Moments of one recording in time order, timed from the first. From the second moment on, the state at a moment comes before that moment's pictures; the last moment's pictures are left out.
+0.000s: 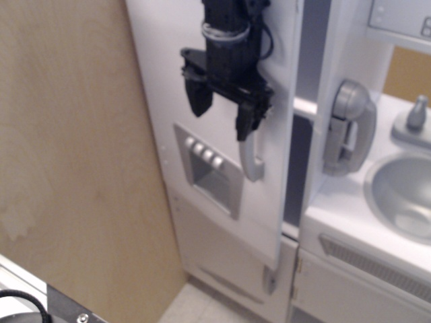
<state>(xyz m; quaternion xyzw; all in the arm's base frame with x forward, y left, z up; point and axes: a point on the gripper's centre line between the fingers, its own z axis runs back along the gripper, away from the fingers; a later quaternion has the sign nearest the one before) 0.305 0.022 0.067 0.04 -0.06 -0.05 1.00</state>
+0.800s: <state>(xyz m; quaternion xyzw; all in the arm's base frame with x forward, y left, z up) 0.345 0.017 0.072 0.02 -0.07 -0.01 1.00</state>
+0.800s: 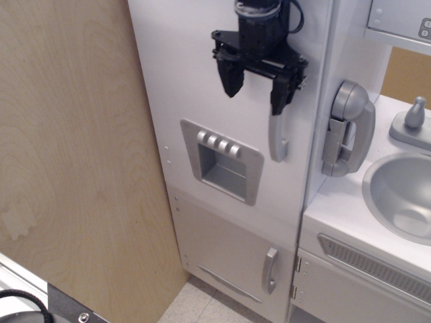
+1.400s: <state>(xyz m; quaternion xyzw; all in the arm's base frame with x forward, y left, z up) 0.301 0.027 0.075 0.02 -0.07 -0.05 1.00</state>
